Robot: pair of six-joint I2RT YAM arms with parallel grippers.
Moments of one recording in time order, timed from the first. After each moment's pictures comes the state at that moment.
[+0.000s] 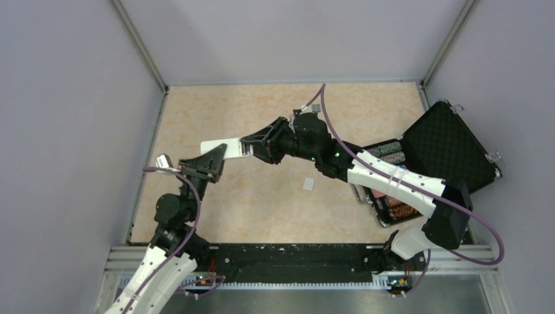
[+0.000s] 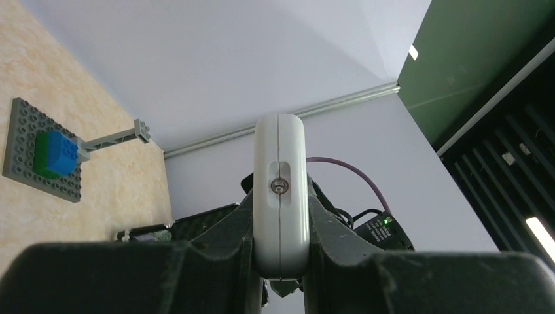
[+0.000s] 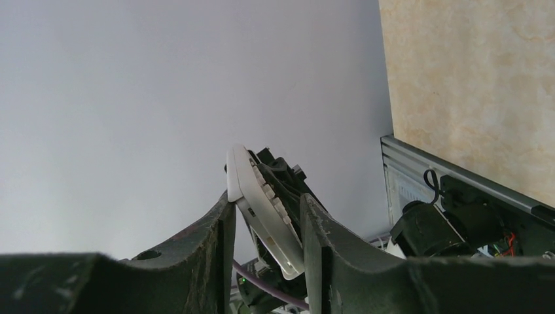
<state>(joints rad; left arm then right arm) -0.46 0.30 0.34 0.30 -0.16 -1.39 0.97 1.48 1.29 -0.07 -0.11 1.65</state>
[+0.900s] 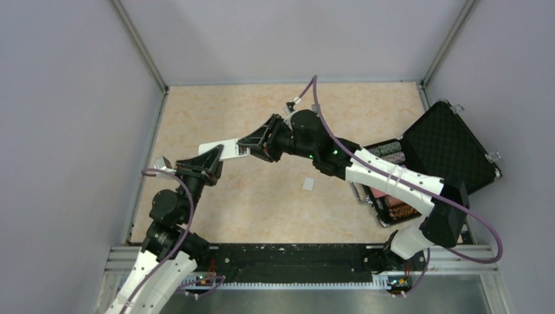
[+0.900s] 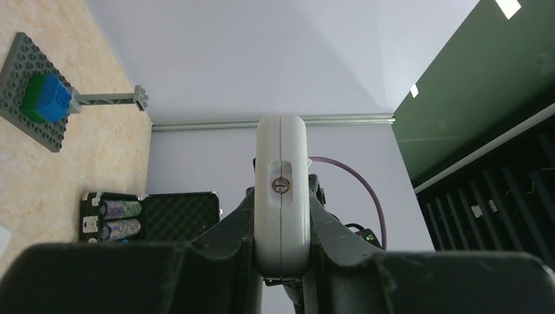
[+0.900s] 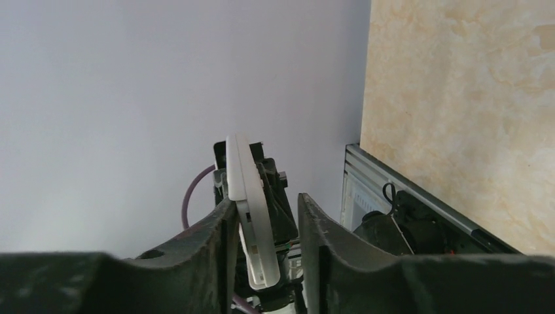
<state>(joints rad) -0.46 0.29 0.47 0.00 -0.20 -1.62 0.98 1.51 1.36 -0.10 -0.13 1.43</state>
